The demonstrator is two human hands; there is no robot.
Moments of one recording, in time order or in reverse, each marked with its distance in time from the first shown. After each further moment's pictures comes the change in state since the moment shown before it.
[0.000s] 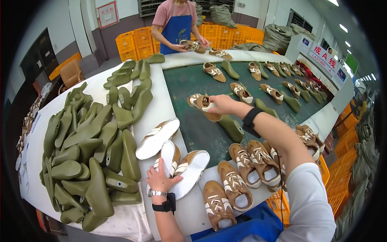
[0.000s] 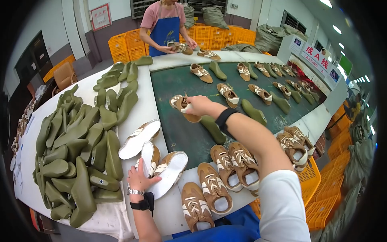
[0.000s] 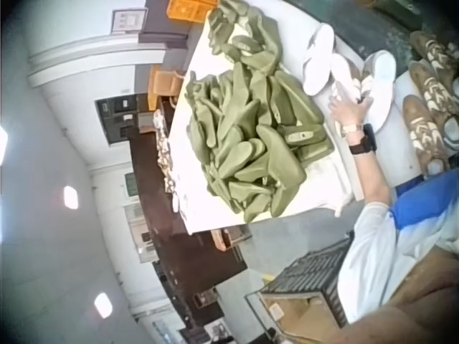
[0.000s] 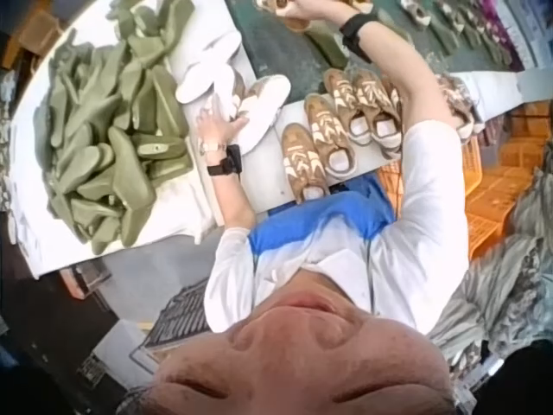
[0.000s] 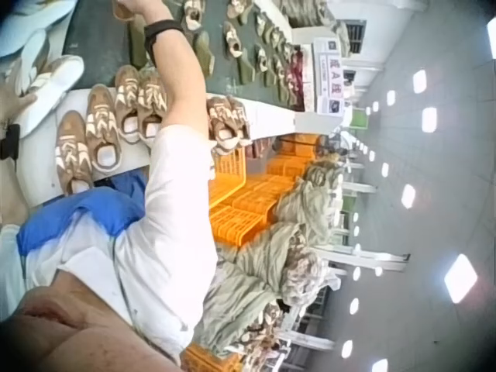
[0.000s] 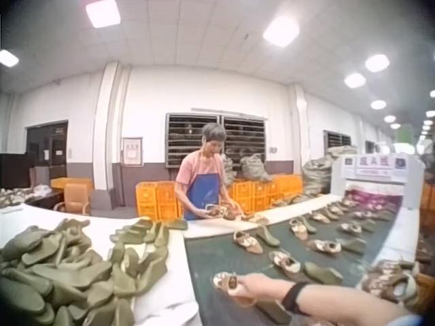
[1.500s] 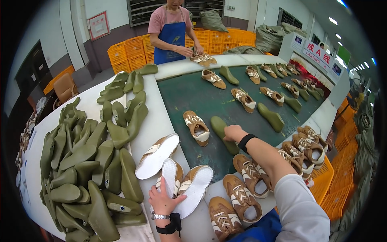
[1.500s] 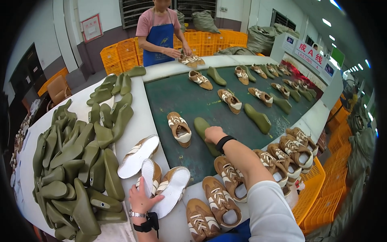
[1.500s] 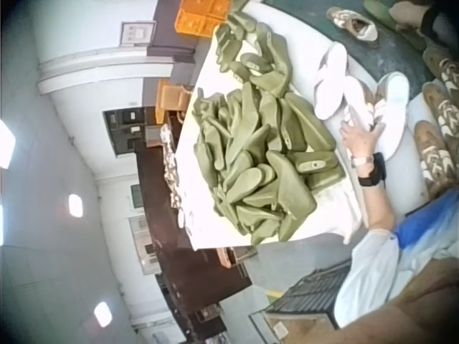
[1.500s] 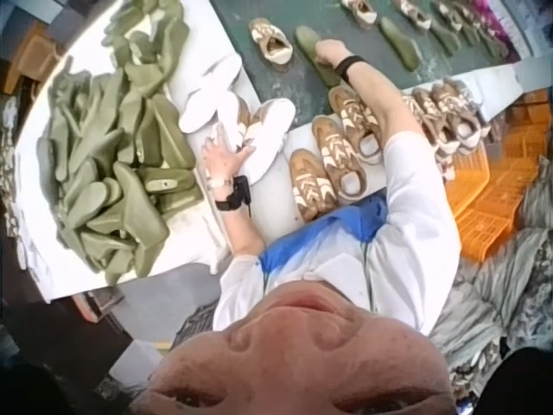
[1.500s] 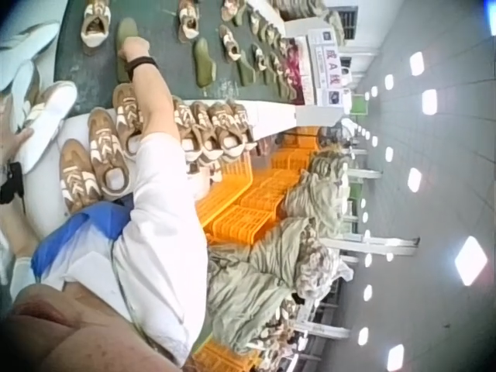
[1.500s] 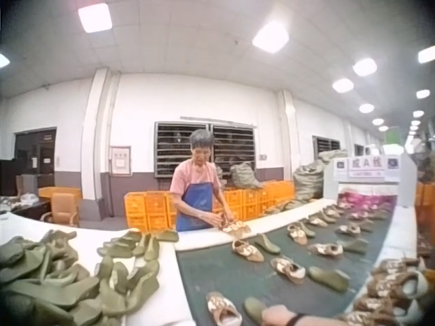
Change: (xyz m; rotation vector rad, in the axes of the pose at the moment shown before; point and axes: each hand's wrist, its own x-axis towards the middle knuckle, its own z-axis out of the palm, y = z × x) left_hand 0.006 -0.011 0.008 -0.022 0.082 0.117; right_hand -0.004 0.068 0.103 -0.180 -0.278 0.471
